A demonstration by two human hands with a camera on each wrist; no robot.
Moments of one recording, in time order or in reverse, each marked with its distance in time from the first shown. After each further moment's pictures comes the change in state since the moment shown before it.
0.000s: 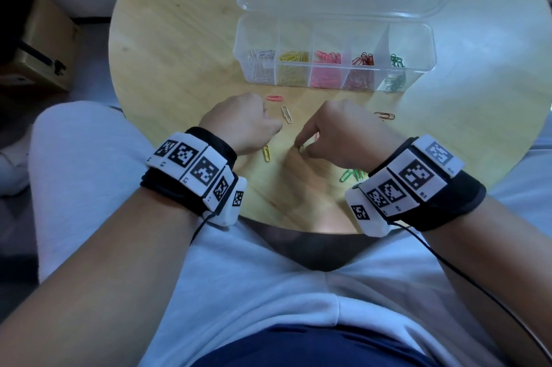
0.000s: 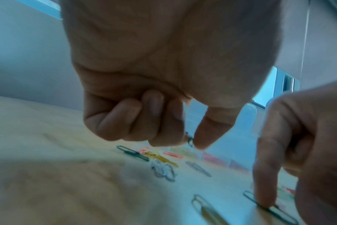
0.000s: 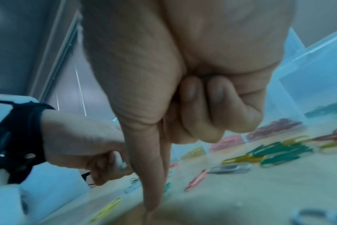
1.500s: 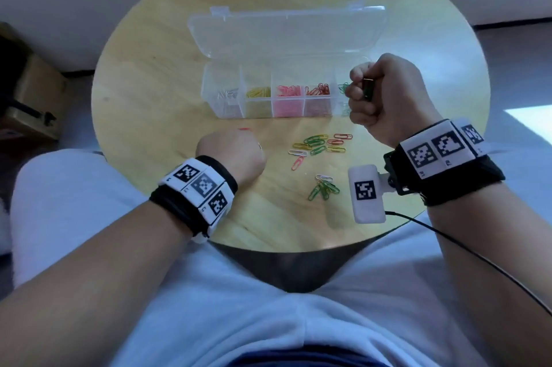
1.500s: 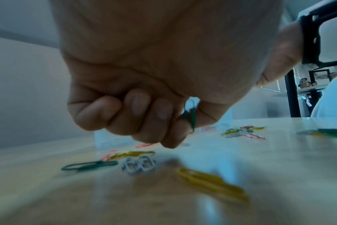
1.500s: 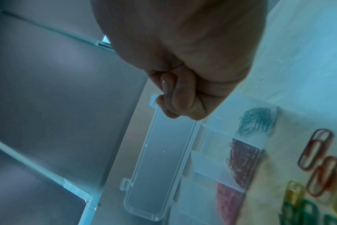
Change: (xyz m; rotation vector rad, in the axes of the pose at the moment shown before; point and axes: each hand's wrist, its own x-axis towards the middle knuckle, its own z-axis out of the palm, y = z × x) left_hand -0.004 0.034 0.012 0.449 0.002 0.026; right_hand -0.021 0.064 -0.070 1.543 0.318 0.224
